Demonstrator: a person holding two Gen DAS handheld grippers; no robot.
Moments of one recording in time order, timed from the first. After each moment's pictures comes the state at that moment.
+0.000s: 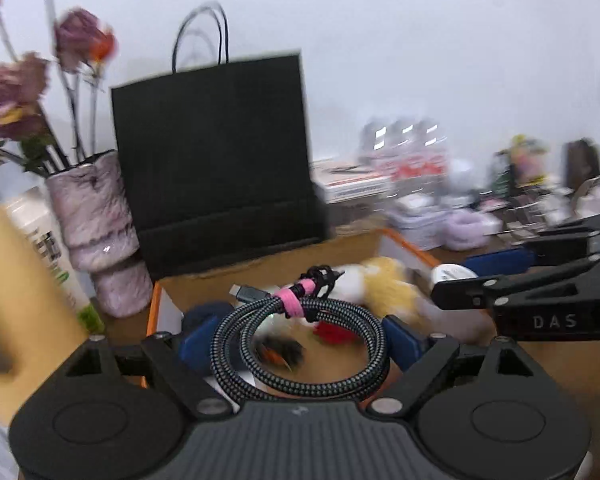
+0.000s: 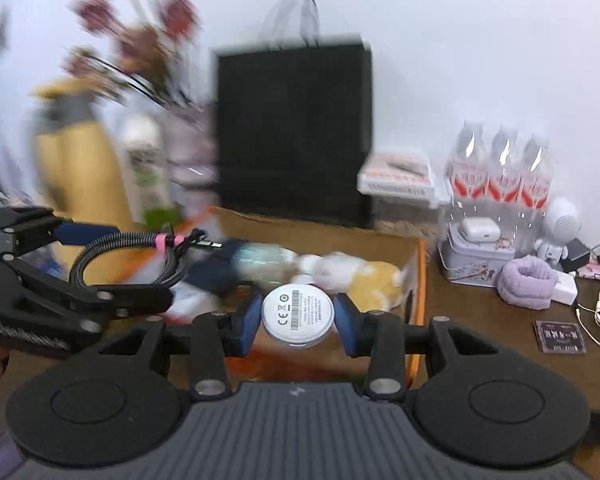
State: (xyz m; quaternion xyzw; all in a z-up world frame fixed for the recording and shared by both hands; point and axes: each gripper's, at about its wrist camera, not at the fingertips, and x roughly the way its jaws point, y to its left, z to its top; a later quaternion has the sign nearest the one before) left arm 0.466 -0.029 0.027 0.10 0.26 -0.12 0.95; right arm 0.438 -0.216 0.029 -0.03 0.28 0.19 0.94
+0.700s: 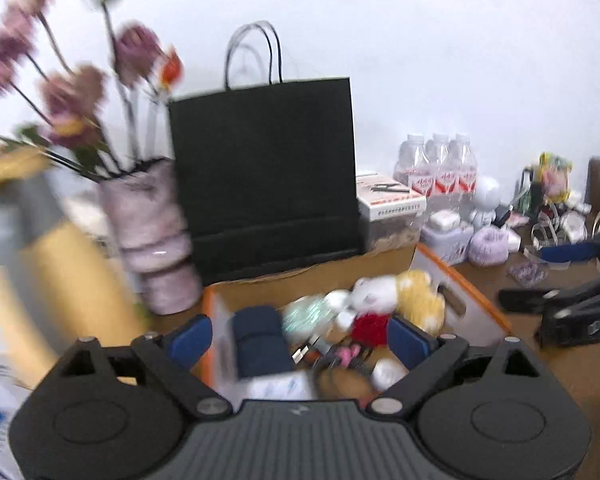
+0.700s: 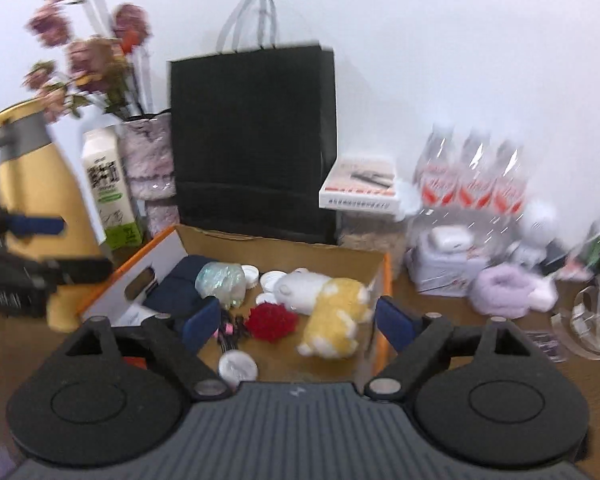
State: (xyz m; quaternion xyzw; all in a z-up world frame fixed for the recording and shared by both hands) left arm 0.403 0.008 0.068 0.10 0.24 -0.07 0.96; right arm 0.427 -0.234 0.051 -0.04 0.26 0.16 0.95
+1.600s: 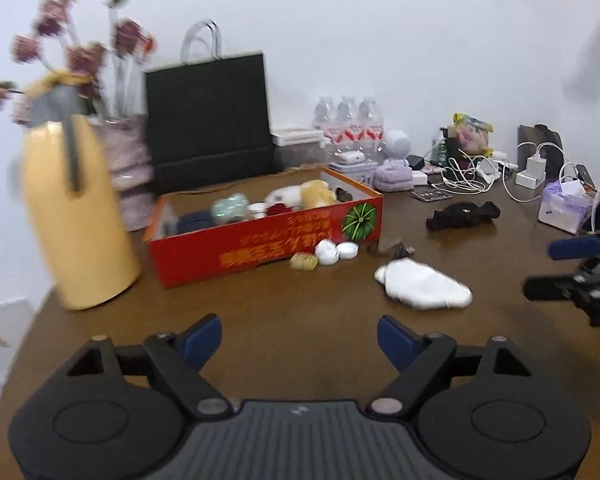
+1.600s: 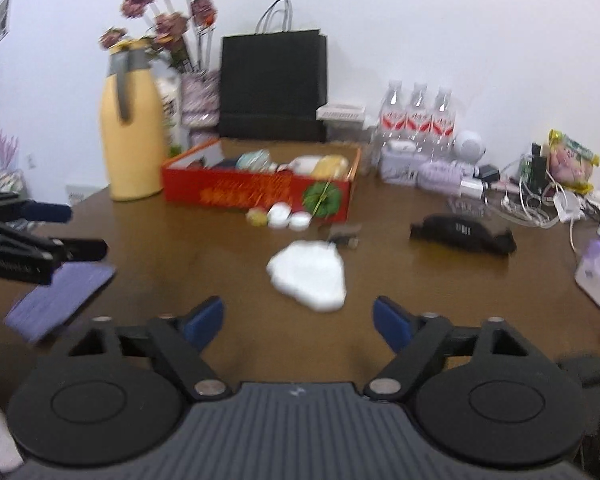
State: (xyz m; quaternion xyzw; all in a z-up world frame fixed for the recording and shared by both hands) left arm 0.231 -0.014 -0.022 0.08 0.25 -0.14 0.96; right arm 0.175 -0.284 -0.020 -0.04 0.25 0.14 0.96
